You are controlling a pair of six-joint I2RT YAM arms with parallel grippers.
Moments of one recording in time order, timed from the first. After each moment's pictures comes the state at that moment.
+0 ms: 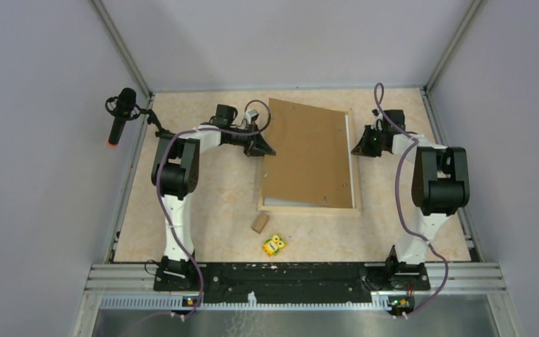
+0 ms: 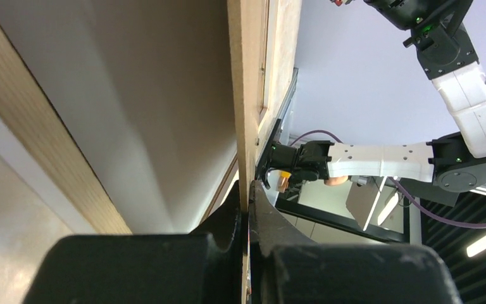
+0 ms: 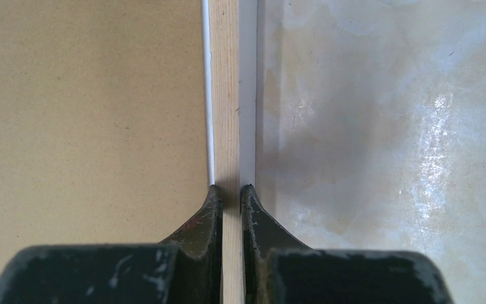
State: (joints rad) left arm -0.21 2.17 1.48 -0.25 1.18 -0.61; right arm -0.02 1.88 1.14 -0.19 -0.34 0.25
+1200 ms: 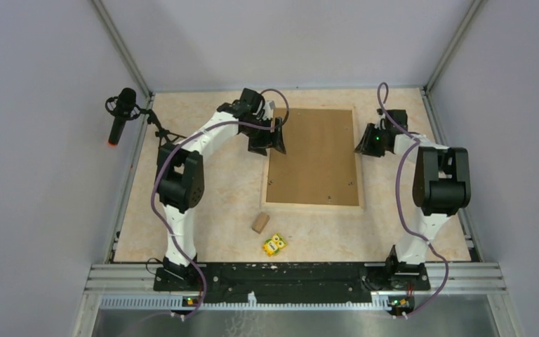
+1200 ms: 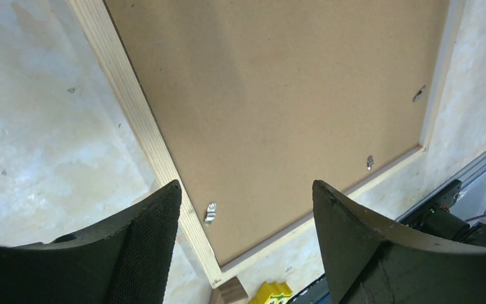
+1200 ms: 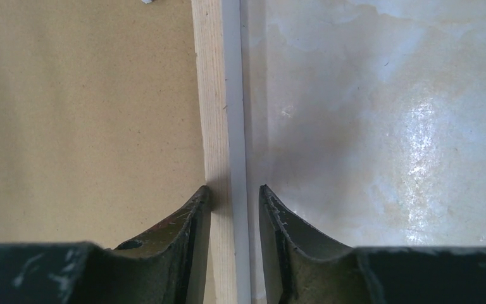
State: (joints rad) left arm -0.42 2.07 1.73 -0.73 0.42 -0.36; right arm -0.04 1.87 1.14 -0.17 -0.28 0.26
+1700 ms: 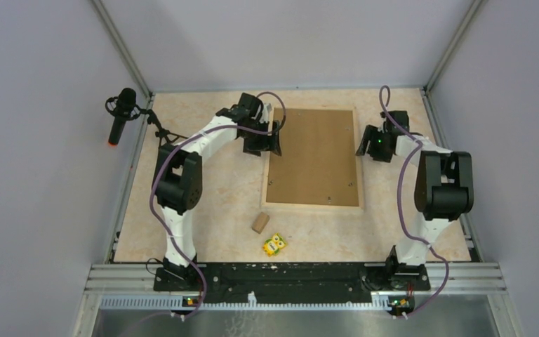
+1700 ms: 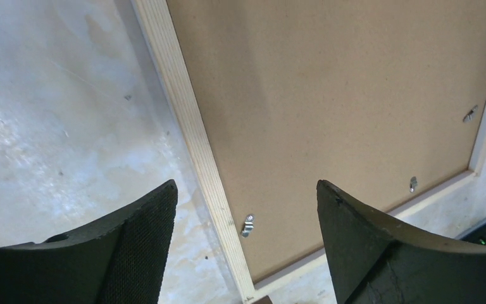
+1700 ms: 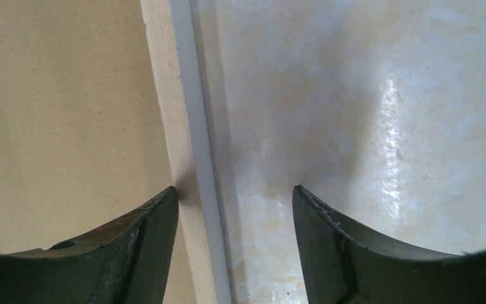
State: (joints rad) left arm -0.41 2.02 1.63 -0.66 0.33 -0.33; right arm -0.03 1.83 1.12 -0.24 -0.19 0.26
